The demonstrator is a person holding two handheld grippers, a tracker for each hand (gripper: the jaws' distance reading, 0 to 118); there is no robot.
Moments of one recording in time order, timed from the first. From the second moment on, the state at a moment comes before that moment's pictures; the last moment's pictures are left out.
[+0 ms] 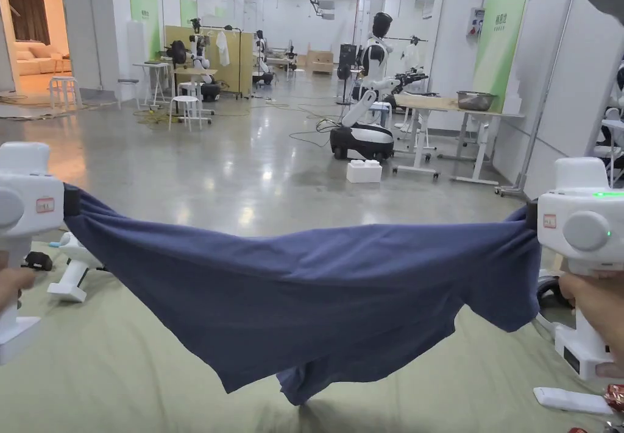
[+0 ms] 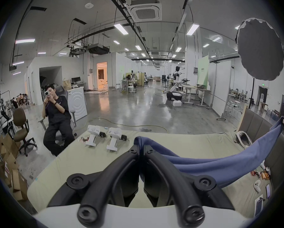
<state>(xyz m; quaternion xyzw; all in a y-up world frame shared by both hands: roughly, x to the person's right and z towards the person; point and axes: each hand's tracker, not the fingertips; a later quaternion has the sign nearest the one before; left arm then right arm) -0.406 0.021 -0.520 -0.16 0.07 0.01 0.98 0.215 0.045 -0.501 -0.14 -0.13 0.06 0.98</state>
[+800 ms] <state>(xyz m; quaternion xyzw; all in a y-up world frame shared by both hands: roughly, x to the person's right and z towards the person) -0.411 -0.240 -0.311 -0.35 0.07 0.07 0.93 0.209 -0.237 -0.312 -0.31 -0.12 0.07 0.94</state>
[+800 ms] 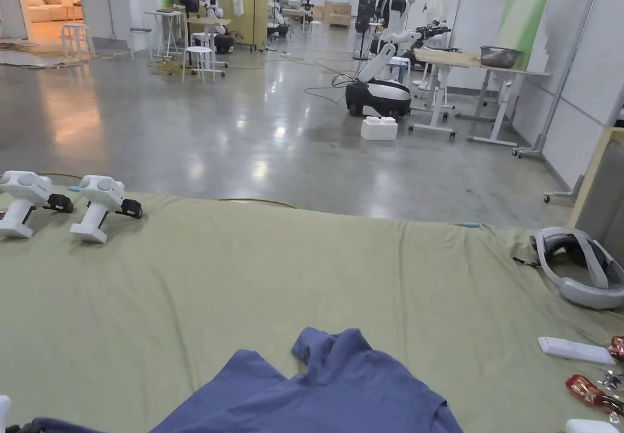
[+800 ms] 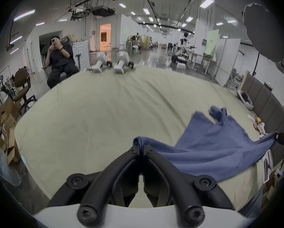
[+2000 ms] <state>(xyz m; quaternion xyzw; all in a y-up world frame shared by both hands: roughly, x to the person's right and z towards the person) -0.281 -0.165 -0.328 -0.11 0.03 -0.02 0.99 0.034 -0.167 -0.314 -0.06 -0.03 0.03 1.00</state>
